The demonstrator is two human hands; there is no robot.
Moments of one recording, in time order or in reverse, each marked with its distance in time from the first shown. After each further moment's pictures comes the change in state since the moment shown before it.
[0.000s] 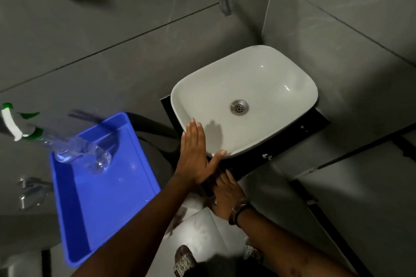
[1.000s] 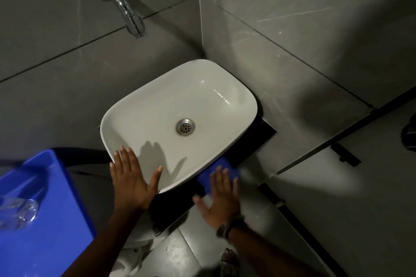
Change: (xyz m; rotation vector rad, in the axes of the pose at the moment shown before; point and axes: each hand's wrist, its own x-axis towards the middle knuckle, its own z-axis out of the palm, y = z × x) left_hand 0.041 0.012 0.026 0.179 0.112 -0.230; right_hand -0.024 0.121 -0.018 0.217 0.255 0.472
